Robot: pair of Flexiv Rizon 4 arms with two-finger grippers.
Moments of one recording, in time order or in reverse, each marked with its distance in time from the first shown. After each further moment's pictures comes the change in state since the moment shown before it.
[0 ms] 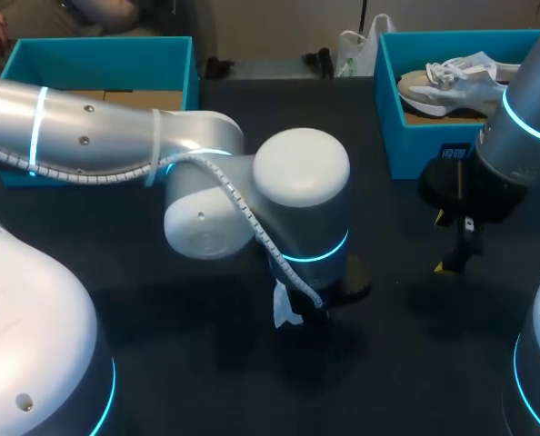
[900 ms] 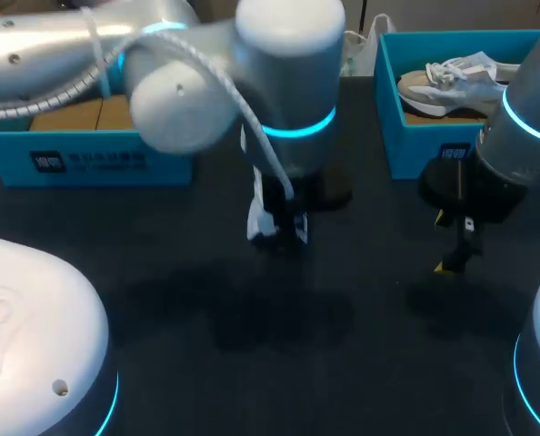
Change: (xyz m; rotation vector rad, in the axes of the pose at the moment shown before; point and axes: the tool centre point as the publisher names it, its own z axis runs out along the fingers) left arm -0.090 0.014 -0.132 -0.077 -0.039 0.145; right arm 0.000 0.000 0.000 0.000 0.000 0.000
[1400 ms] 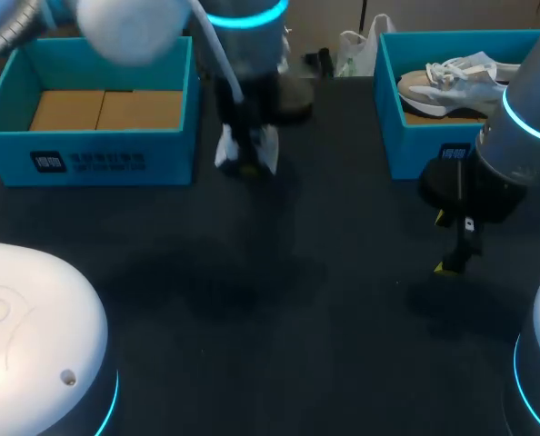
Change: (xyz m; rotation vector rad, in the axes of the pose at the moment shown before) left arm -0.092 0.044 -0.071 0.013 -0.005 0.082; right arm 0.000 0.000 0.000 0.000 0.000 0.000
